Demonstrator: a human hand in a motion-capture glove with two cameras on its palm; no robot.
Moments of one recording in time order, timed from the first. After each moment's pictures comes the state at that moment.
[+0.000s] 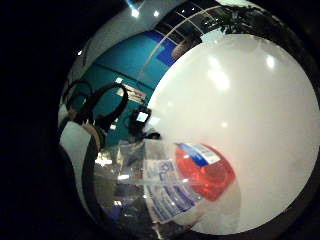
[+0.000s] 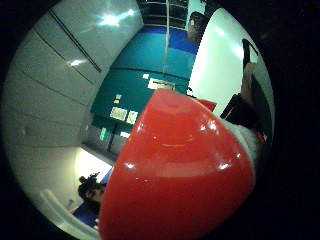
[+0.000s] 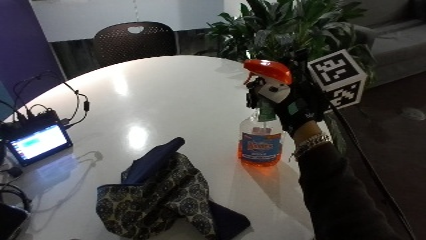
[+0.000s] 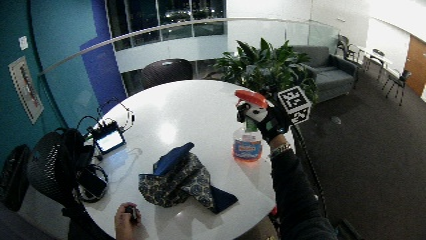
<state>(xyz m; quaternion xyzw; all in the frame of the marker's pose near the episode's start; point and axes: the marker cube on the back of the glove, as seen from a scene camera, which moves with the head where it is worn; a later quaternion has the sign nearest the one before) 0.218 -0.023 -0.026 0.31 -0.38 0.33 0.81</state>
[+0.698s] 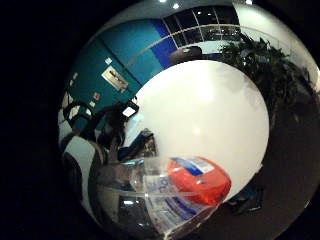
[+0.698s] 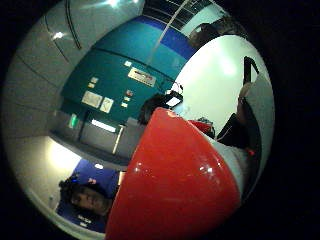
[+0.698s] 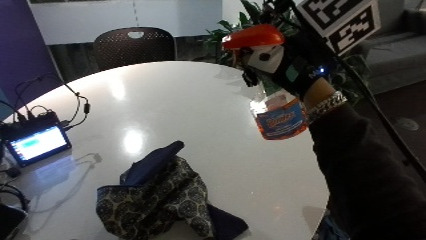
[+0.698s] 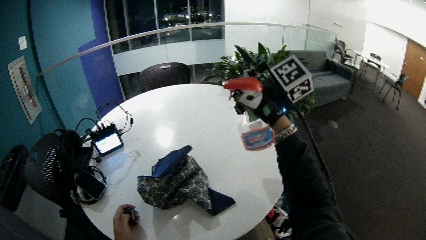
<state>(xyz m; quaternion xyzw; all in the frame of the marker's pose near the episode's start) 0.187 -0.044 -0.102 0.25 -0.24 0.29 0.89</state>
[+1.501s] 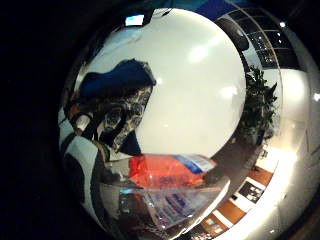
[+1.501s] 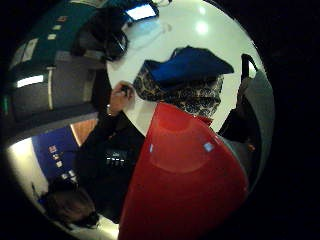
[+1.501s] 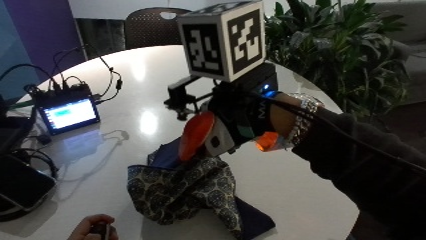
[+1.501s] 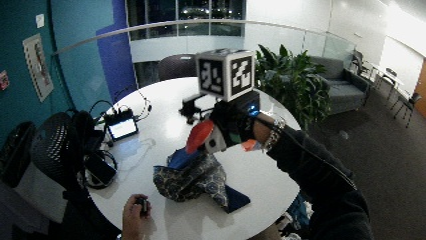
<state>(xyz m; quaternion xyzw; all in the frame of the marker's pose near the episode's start) 0.054 -0.092 -0.063 -0.16 0.08 0.17 0.97</state>
